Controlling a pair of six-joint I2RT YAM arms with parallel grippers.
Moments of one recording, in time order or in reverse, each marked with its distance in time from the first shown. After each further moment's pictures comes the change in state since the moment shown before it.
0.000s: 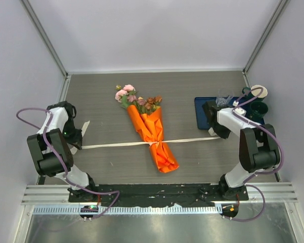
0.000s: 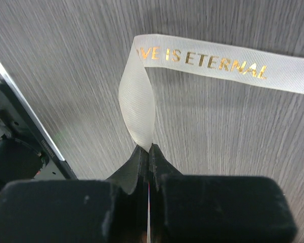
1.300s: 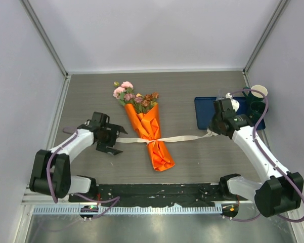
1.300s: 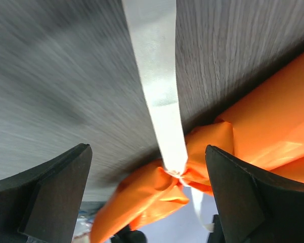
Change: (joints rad) left arm -0.492 -0.301 -0.434 0.610 0.497 -0.344; right arm 0.036 -0.457 -0.054 0.188 -0.578 -0.513
